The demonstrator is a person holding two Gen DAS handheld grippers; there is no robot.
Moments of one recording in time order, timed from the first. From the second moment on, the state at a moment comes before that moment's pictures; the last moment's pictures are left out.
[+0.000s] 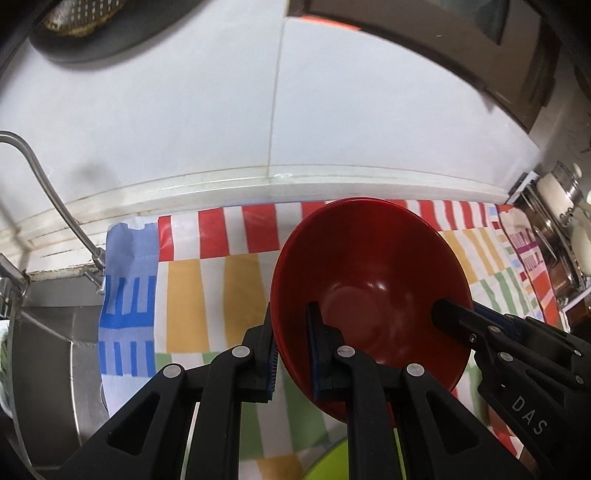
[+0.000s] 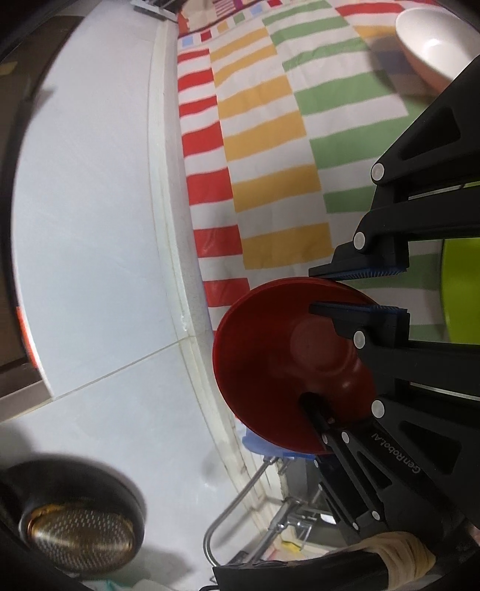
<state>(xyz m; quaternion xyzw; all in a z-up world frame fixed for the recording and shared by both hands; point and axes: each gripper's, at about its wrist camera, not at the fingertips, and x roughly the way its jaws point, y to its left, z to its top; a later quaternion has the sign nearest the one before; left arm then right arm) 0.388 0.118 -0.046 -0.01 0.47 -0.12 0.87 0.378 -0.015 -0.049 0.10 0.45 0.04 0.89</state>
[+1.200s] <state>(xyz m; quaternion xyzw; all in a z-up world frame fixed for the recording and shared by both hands) 0.271 -0.058 -0.013 0.04 0.45 -0.21 0.87 0.218 -0.170 -0.003 0.10 0.41 -0.02 0.91</state>
